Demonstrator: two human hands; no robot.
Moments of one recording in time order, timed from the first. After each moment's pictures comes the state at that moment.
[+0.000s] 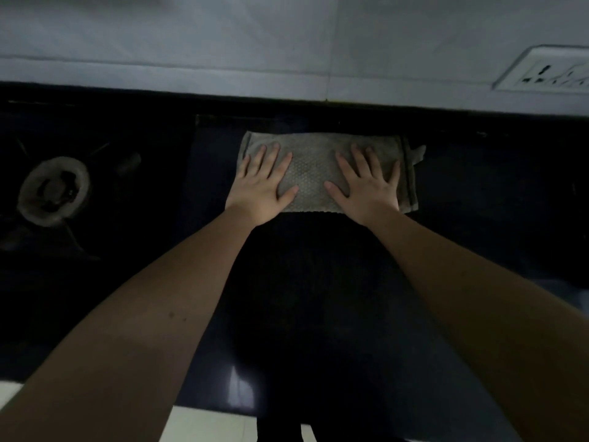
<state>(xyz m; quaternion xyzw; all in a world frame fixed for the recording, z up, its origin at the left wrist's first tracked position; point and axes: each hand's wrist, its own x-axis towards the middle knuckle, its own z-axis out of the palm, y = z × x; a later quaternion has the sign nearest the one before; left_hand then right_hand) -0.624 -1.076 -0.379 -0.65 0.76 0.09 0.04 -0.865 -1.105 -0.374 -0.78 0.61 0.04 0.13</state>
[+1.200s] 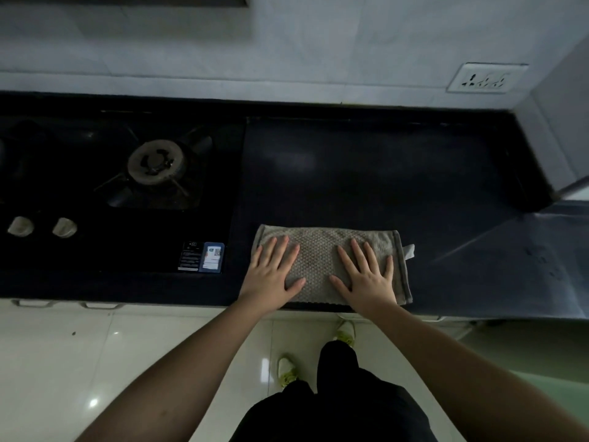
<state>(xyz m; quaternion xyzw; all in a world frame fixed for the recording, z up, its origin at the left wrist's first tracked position) -0.574 -0.765 -0.369 -0.60 0.79 0.10 0.05 -0.824 -0.771 -0.359 -0.76 0.64 0.05 0.14</state>
